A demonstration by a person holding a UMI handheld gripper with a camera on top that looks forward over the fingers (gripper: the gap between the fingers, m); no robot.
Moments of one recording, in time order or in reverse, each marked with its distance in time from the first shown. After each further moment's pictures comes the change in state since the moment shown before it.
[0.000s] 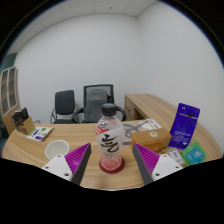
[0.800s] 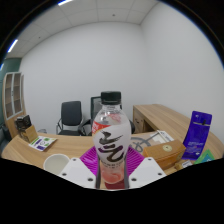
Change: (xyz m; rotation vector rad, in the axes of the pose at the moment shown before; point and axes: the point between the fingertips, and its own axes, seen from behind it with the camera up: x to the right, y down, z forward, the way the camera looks) arm -0.027 -0.033 0.046 0.137 -0.085 0.001
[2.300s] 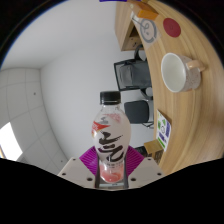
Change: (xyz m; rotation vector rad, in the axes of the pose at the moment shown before) arm -0.317 -0.103 -0.078 -0.045 -0.502 1.637
